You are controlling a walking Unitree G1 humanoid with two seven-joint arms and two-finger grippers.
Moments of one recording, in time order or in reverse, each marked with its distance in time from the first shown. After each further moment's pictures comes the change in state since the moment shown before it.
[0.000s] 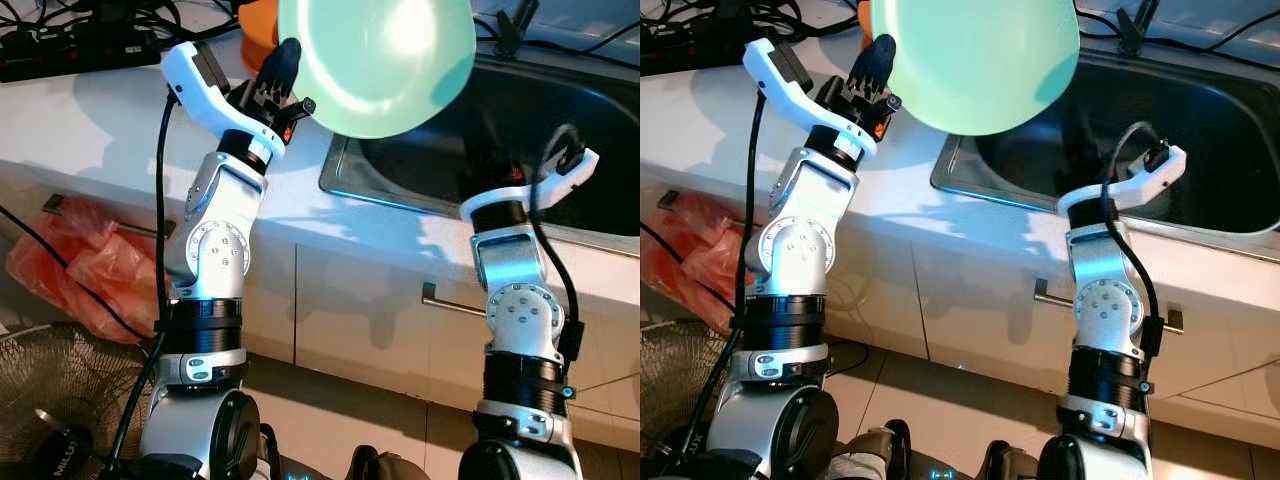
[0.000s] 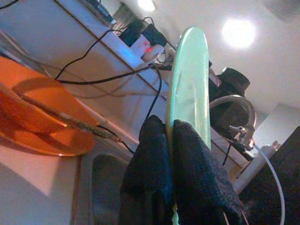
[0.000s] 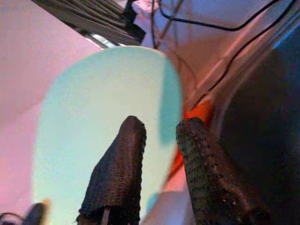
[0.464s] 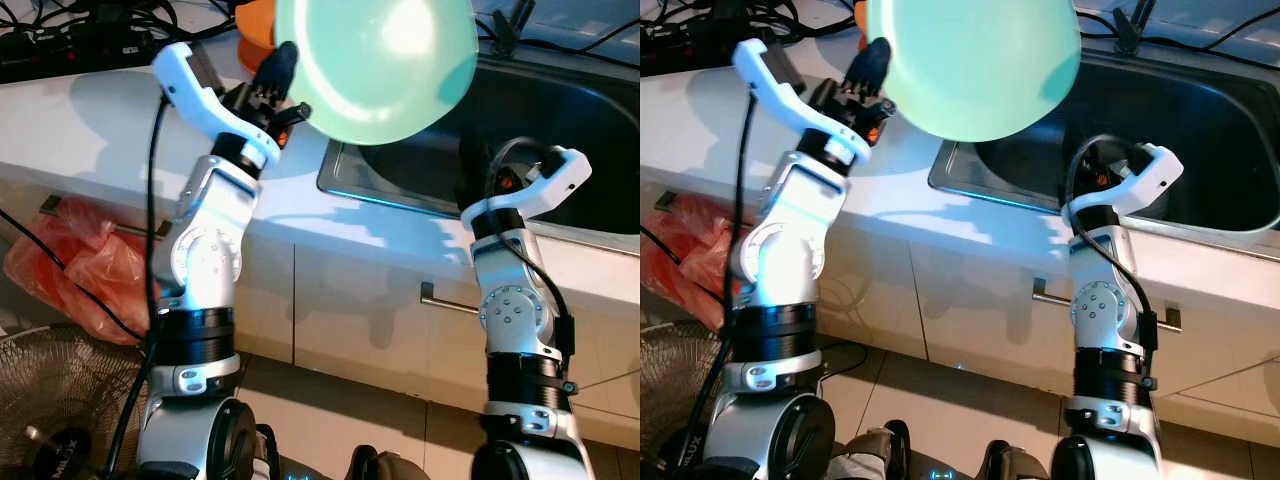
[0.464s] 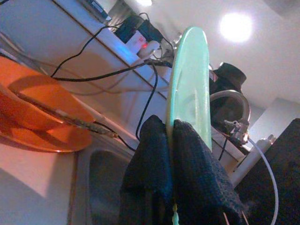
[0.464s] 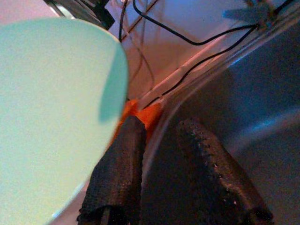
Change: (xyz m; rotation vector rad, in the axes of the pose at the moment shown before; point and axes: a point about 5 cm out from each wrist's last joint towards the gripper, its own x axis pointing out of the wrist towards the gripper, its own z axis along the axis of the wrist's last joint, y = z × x) left arm -0.007 -0.004 0.005 0.010 0.019 -0.009; right arm -0.002 -0.023 0.003 -0.290 0.011 -0.126
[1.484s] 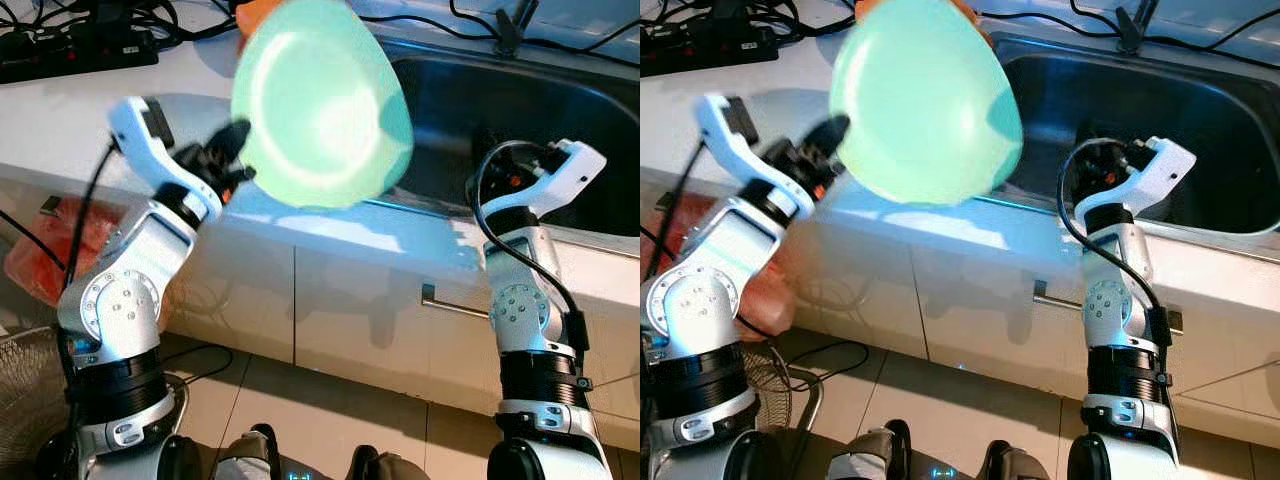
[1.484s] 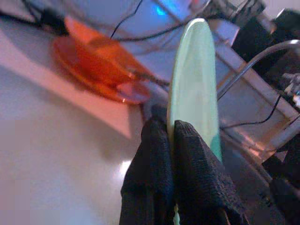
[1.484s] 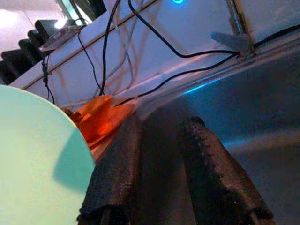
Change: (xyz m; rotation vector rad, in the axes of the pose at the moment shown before) left arm -0.057 0.034 0.024 0.101 0.187 0.154; right arm 0.001 -0.013 0.010 -0.288 -0.003 -0.029
